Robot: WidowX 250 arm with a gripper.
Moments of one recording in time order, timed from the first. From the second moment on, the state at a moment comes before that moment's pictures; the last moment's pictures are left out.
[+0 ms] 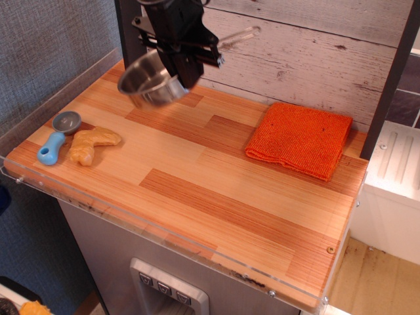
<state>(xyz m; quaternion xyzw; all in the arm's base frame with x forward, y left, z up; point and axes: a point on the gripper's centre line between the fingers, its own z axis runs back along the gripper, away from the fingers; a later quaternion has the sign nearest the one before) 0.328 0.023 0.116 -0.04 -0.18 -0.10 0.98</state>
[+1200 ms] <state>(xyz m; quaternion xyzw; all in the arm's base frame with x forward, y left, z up) 0.276 -0.040 0.076 -0.03 -0.08 -0.15 0.99</state>
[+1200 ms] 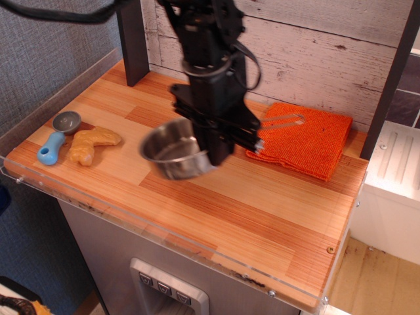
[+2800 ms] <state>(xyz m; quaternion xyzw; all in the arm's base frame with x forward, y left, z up) 0.254 -0.067 0.078 0.02 -0.05 -0.16 0.99</state>
